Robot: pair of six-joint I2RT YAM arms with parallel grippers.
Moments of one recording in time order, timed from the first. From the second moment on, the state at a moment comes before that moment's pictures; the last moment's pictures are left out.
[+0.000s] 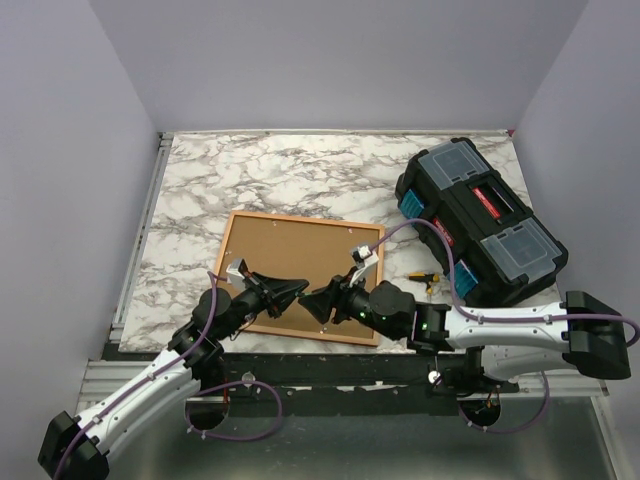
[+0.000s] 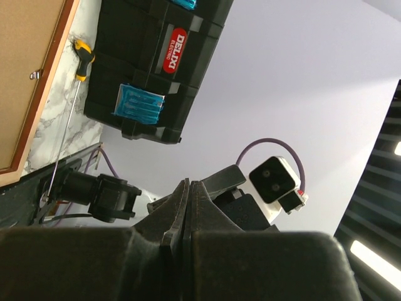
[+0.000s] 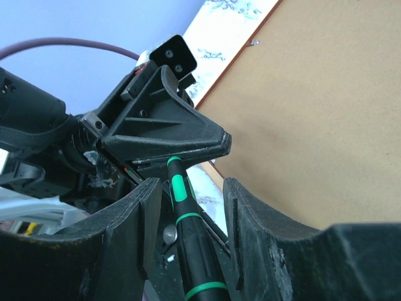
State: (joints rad) left arm -0.69 0.41 0.07 0.26 0.18 -1.94; right arm 1.32 1.20 0.60 0.42 0.38 0.72
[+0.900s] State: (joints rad) left arm -0.68 0.16 0.26 -0.40 0.04 -1.63; right arm 1.24 0.93 0.53 0.21 0.33 0.72
